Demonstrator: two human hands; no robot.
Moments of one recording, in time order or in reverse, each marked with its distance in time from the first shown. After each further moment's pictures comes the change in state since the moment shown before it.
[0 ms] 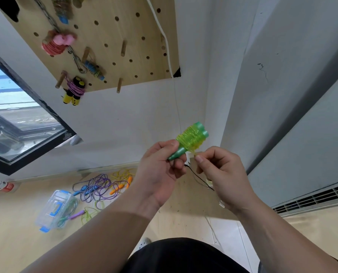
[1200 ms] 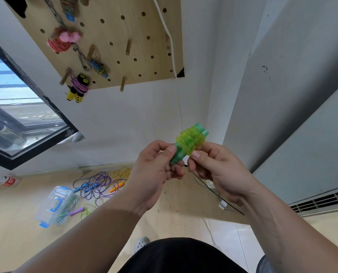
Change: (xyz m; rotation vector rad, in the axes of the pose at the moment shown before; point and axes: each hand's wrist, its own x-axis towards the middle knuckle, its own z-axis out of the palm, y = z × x) left_hand -0.014 0.006 -0.017 0.331 -0.073 0.136; right_hand 0.020 -0.017 0.000 0.163 -0.338 0.224
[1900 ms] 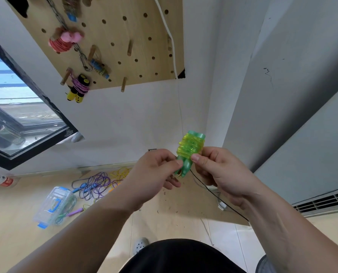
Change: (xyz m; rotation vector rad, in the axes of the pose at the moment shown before) left_hand -0.005 0.014 -0.018 0.588 -0.094 -0.051; right_hand -0.001 -0.002 0.003 -0.065 0.050 0.118
